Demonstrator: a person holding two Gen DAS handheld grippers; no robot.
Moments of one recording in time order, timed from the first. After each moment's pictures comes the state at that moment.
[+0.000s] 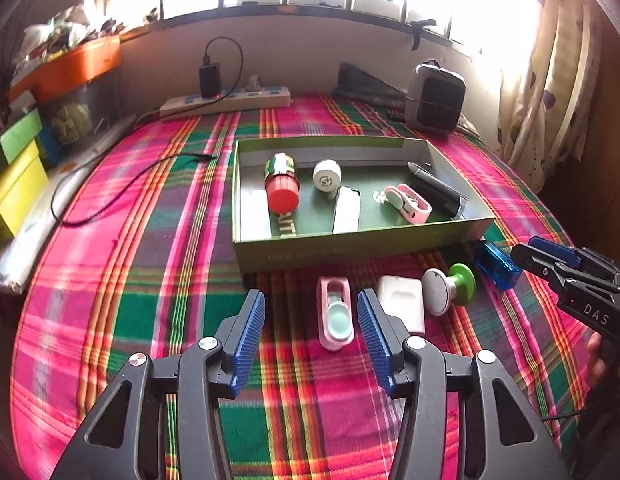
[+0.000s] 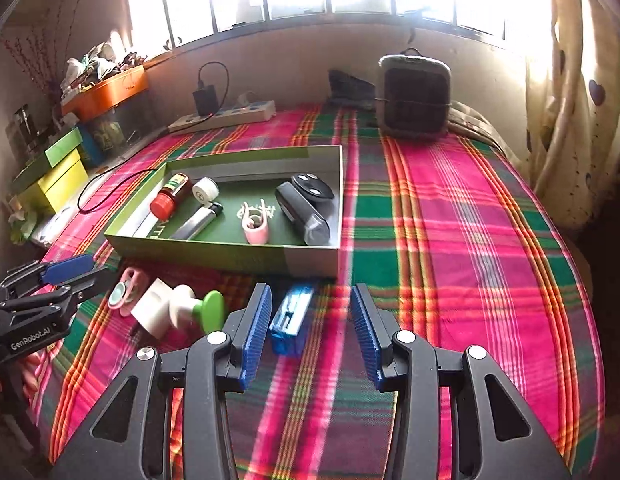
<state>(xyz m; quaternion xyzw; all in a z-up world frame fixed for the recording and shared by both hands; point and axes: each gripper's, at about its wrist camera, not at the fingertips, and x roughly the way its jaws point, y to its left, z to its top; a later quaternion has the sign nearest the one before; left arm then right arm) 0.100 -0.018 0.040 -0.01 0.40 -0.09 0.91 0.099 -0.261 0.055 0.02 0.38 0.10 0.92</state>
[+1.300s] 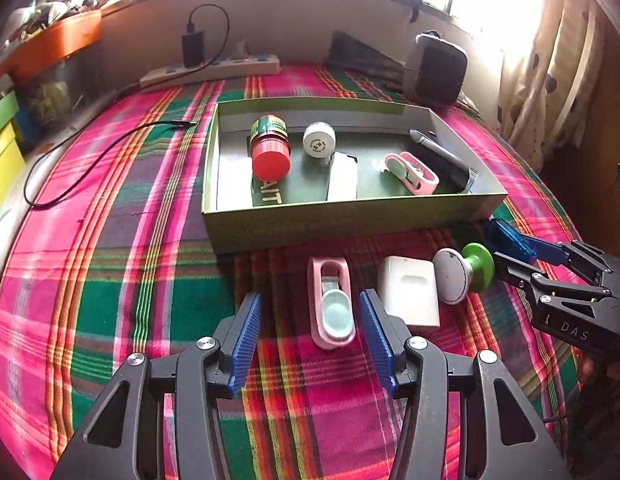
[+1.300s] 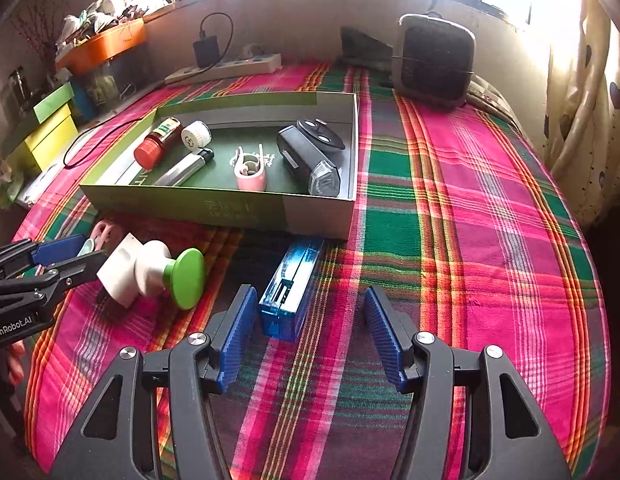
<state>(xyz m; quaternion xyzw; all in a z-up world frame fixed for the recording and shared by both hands) 0.123 -0.028 0.014 0.00 0.44 -0.11 0.89 0.118 -0.243 0.024 -0.03 0.44 0.10 0.89</state>
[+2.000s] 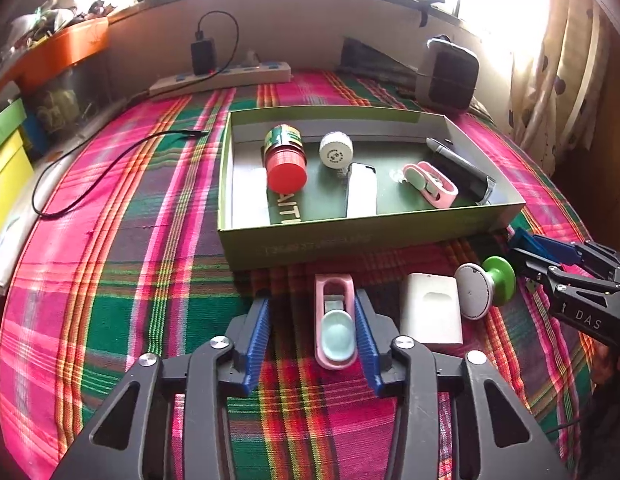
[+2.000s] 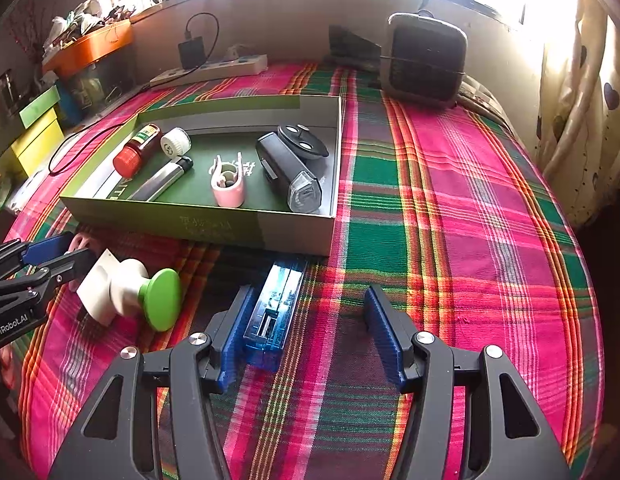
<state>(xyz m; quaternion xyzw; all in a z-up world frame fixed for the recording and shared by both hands) 0.129 -0.023 0.012 0.01 0.43 -0.09 0.90 0.128 -0.249 0.024 -0.03 0.44 0.08 0.90</state>
